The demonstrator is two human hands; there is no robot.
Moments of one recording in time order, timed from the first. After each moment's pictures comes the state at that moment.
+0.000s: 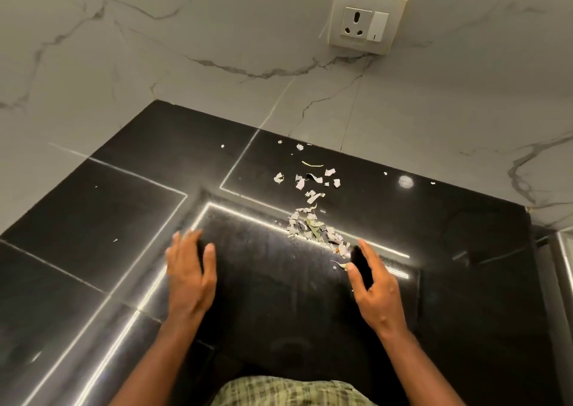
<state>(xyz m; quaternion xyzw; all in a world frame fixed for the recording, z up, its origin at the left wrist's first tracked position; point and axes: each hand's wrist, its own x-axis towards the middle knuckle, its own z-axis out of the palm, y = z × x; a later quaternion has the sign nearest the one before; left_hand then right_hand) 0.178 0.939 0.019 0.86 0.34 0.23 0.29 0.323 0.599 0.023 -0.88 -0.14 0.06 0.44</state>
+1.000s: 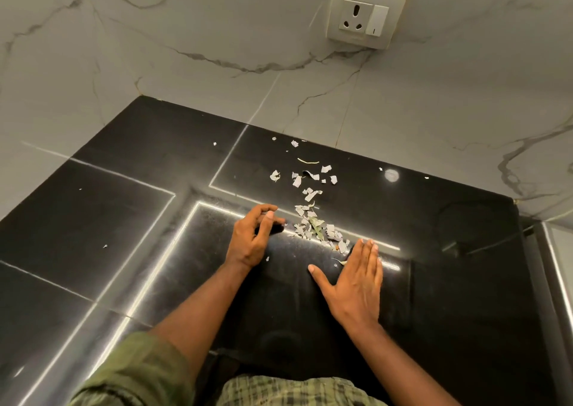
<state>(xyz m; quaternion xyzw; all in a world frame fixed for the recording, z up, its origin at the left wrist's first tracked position) 0.287 0.898 0.040 0.78 0.12 0.17 0.60 0.298 0.657 0.018 -0.98 -0.09 0.04 0.15</state>
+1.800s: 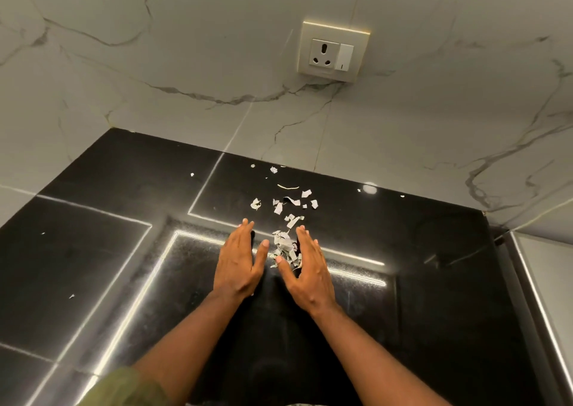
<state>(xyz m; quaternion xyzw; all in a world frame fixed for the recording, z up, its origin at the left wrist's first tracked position) 0.312 0.910 0.016 0.93 0.15 0.09 0.33 0.349 0.728 0.027 -0.91 -0.19 0.05 0.38</state>
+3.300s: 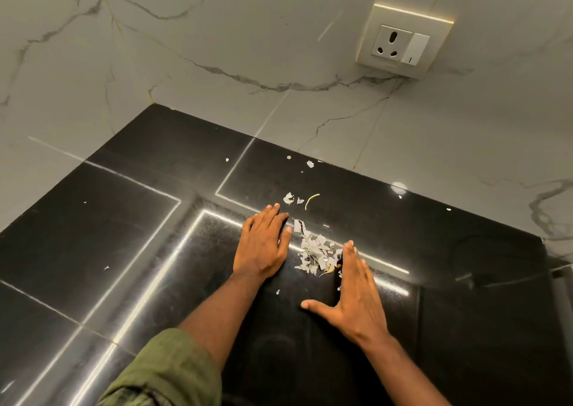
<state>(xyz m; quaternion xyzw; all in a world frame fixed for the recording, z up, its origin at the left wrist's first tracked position) 0.337 0.934 0.014 0.96 0.14 0.09 0.22 0.346 0.683 0.034 -0.93 -0.24 0.12 0.23</state>
